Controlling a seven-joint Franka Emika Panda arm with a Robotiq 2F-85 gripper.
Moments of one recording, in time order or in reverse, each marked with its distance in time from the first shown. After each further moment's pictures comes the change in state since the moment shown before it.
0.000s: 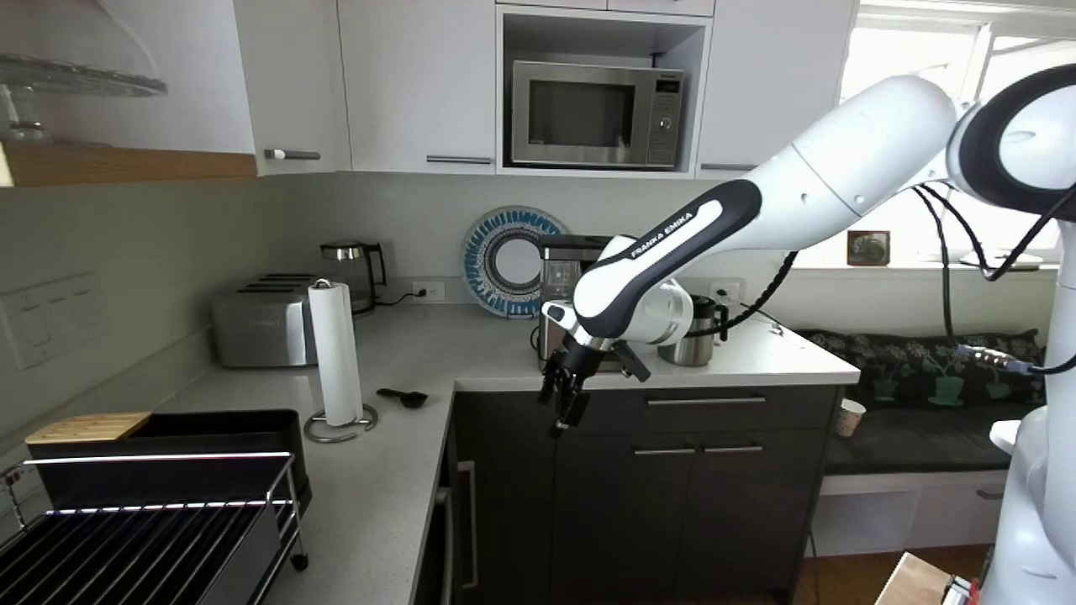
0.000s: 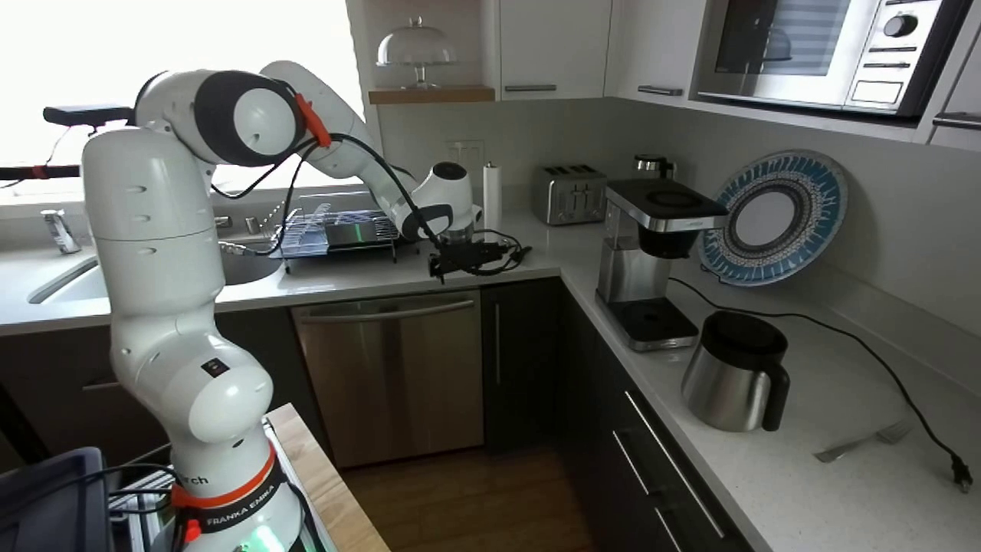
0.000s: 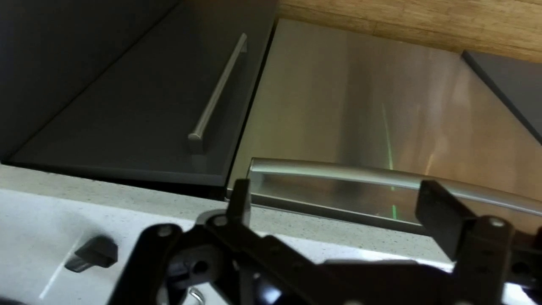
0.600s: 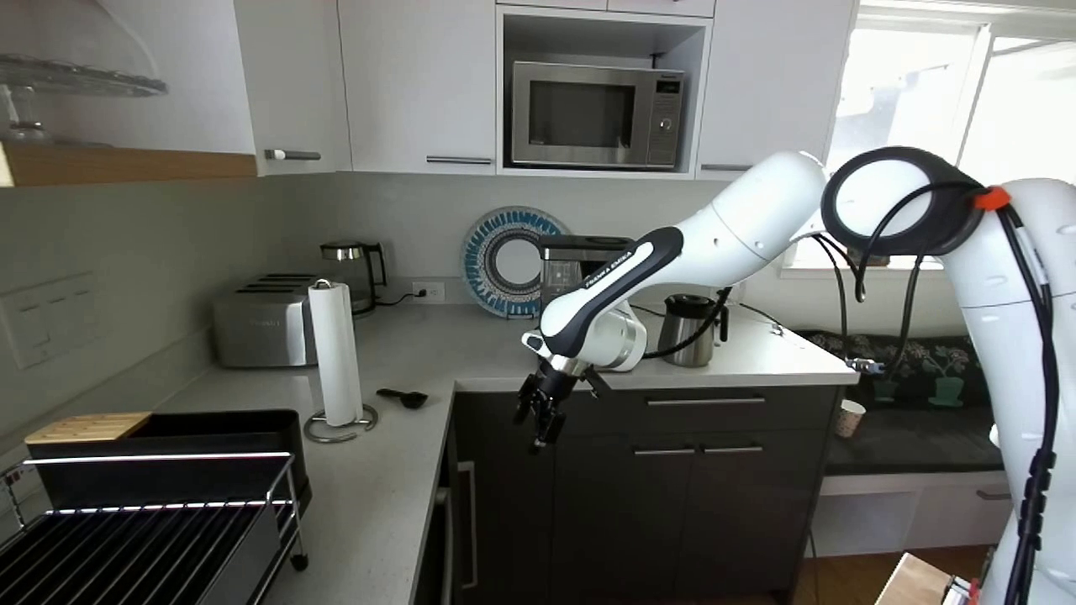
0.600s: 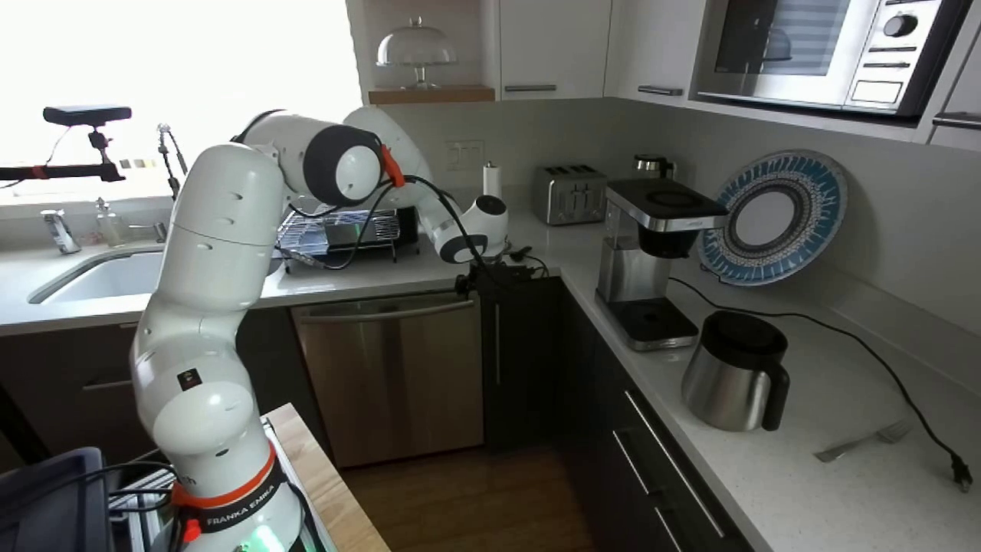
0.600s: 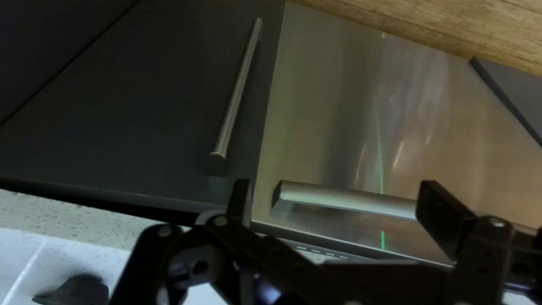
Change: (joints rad) arm -0.273 0.337 0.227 0.272 0.024 0.001 -0.232
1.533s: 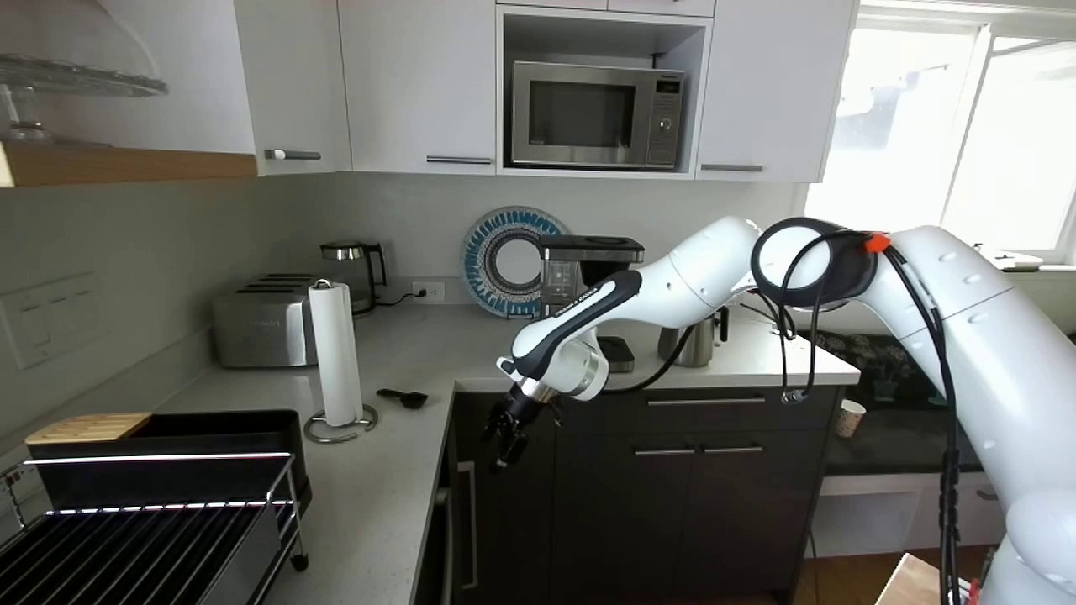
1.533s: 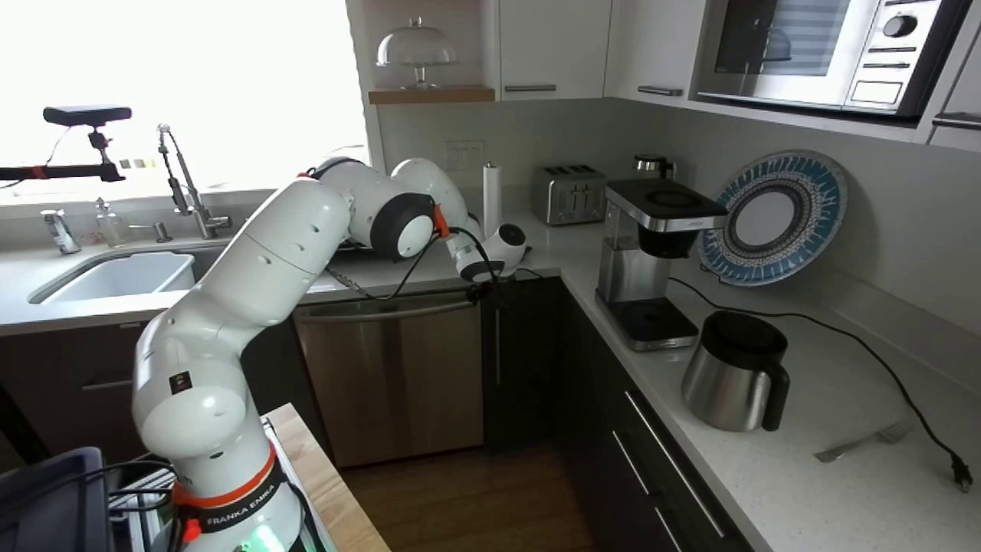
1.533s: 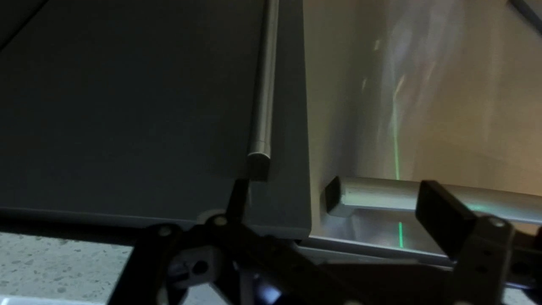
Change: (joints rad) arm -0.085 0.347 0.141 0.323 -0.004 0.016 -0.037
